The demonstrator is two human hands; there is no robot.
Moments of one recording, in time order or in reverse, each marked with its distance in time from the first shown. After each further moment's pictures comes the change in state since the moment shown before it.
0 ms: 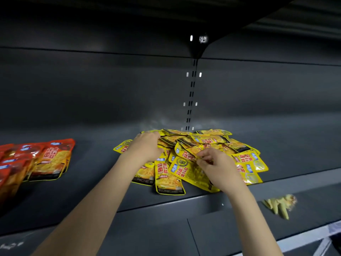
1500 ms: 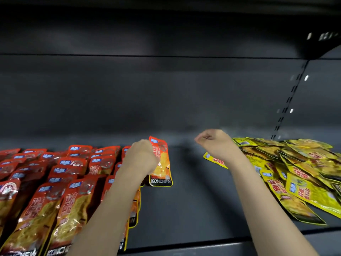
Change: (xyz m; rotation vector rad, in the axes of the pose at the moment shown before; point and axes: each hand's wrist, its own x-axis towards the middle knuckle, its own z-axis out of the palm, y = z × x) left_hand -0.057 -0.232 -0.080 -0.173 0.048 -0.443; right_hand 0.066 -0.192 0.182 0.091 -0.163 -0.004
